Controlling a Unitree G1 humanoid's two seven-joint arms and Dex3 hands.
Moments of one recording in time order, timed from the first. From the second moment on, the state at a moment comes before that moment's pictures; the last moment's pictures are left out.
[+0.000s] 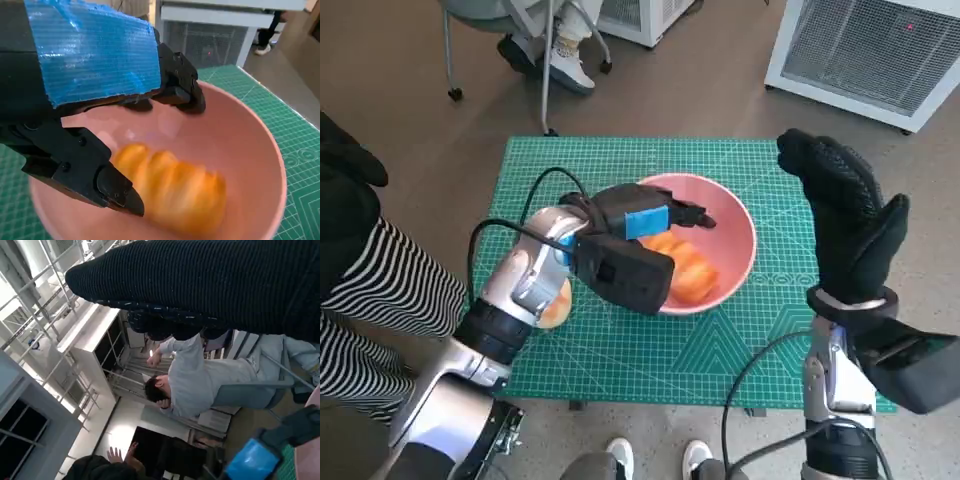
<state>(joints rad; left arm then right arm) -0.88 0.36 -0.41 0.47 0.53 -0.19 -0.50 -0.41 -0.10 -0.11 0.12 0.27 -0.51 0.27</state>
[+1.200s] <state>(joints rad) -0.64 0.90 -0.06 0.06 0.12 -0.12 -0.98 -0.41 -0.09 -0.11 0.11 0.24 -0.51 0.27</state>
